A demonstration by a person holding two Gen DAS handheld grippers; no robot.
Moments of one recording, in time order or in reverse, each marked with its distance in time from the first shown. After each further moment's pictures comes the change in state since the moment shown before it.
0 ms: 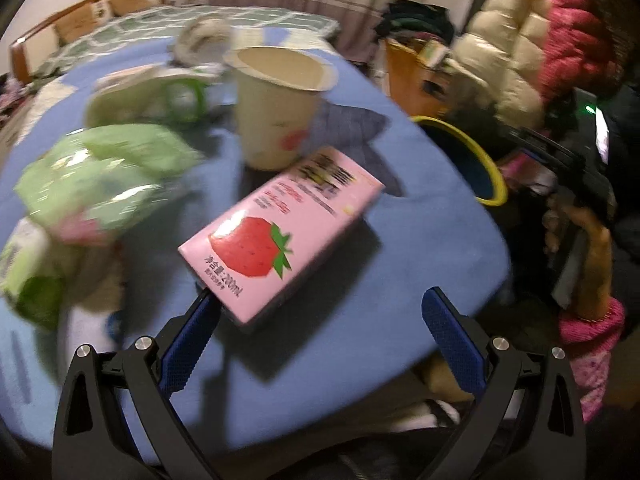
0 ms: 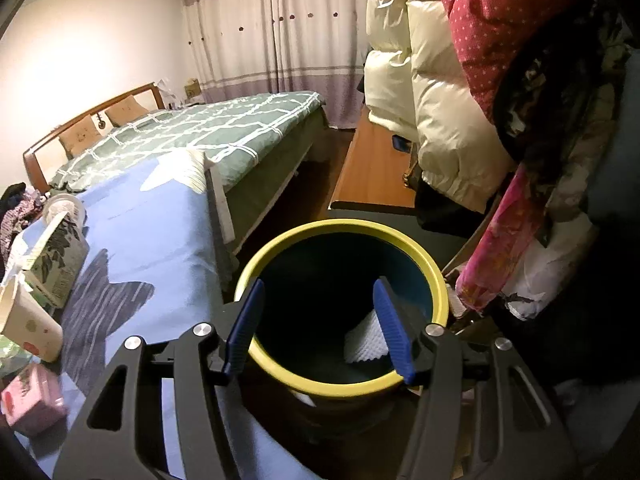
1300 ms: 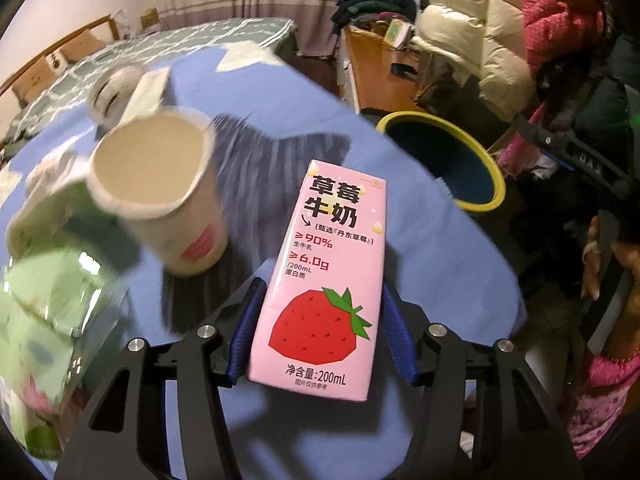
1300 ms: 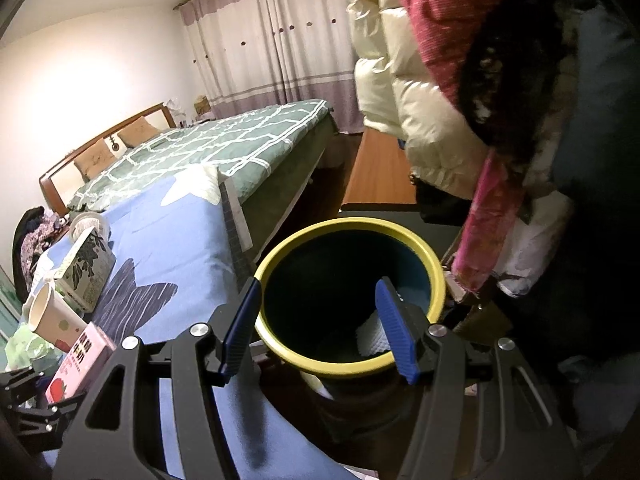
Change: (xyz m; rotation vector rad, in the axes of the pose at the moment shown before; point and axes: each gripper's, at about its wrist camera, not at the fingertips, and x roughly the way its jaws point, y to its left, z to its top) left arm 0.050 -0.043 0.069 0.195 0.006 0.028; right arm -0.030 -0.026 -0.011 0.079 -0.033 0.061
